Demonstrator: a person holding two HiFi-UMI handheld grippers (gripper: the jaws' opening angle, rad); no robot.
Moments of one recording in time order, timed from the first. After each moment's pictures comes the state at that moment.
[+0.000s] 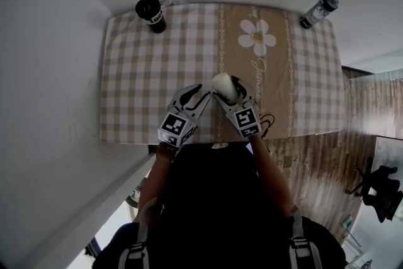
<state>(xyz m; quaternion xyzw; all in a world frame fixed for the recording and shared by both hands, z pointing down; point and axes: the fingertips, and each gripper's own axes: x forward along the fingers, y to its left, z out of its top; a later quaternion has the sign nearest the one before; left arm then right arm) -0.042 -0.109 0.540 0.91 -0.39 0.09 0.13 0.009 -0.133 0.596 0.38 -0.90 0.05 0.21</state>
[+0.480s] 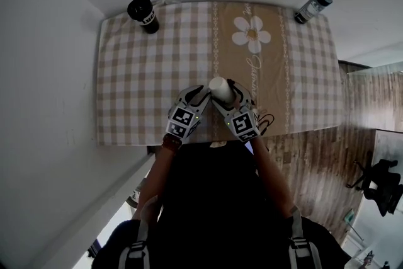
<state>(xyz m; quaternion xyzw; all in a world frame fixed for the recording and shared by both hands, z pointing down) -0.017 -0.114 0.621 0.90 -0.37 0.18 0.16 0.017 -0.114 0.602 0.36 -0.90 0.00 0.24</state>
